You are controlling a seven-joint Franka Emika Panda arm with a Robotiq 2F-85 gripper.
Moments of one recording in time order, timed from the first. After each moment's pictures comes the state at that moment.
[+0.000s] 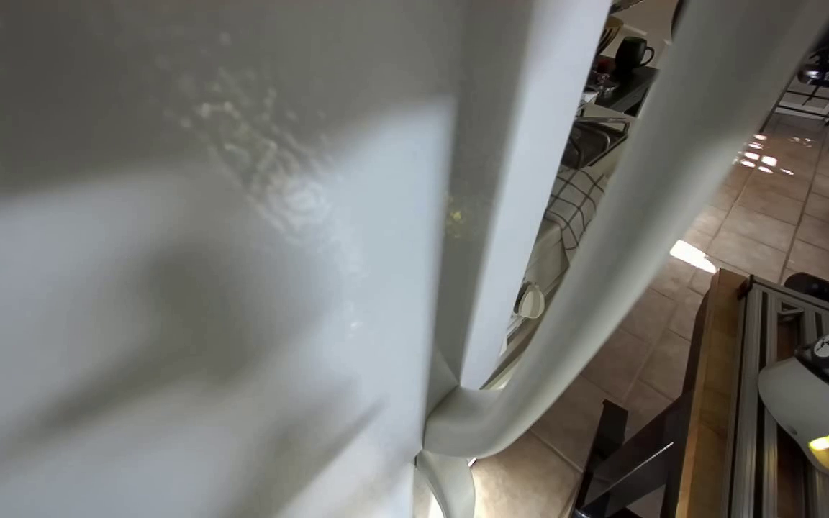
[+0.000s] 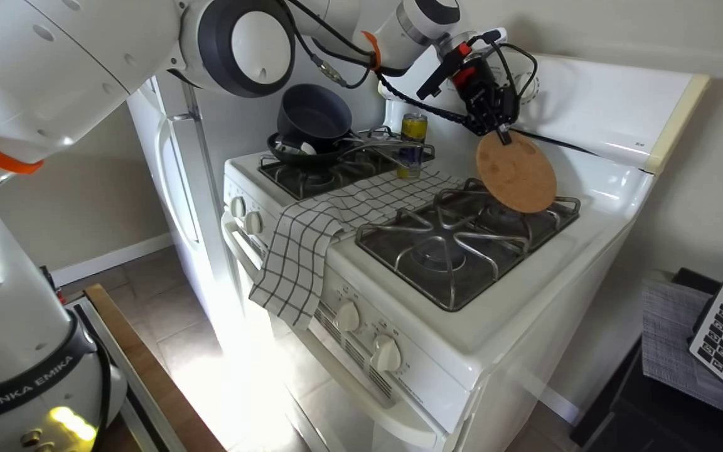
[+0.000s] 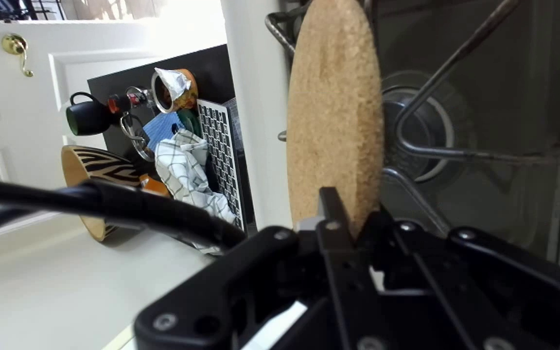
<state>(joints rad) -0.05 0.99 -0.11 -0.68 -0.71 1.57 0.25</state>
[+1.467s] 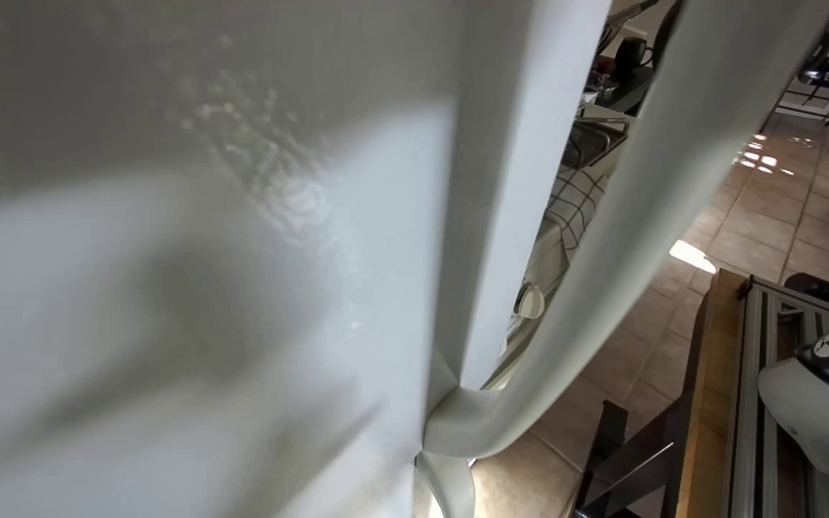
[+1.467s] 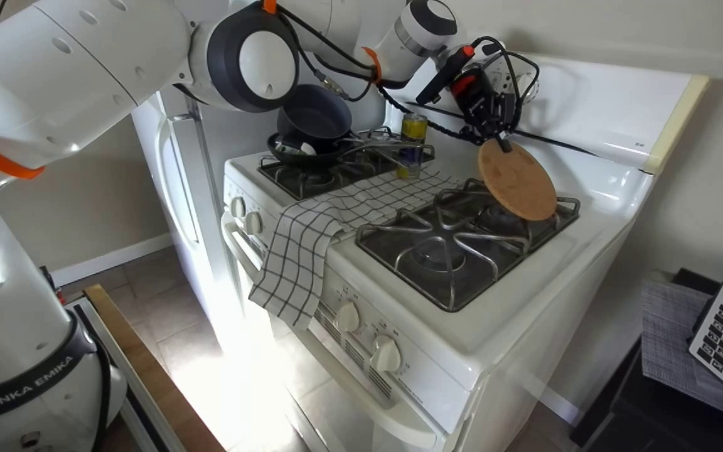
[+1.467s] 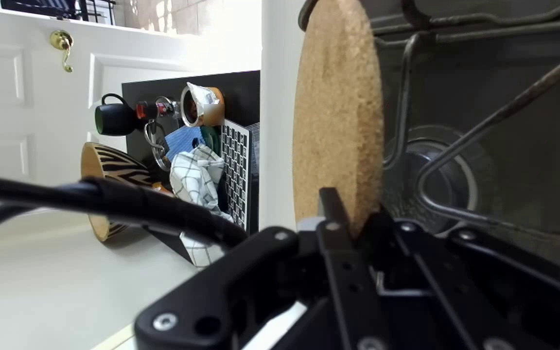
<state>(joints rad) -0.03 1.06 -0.14 -0.62 -0.75 1.48 0.11</state>
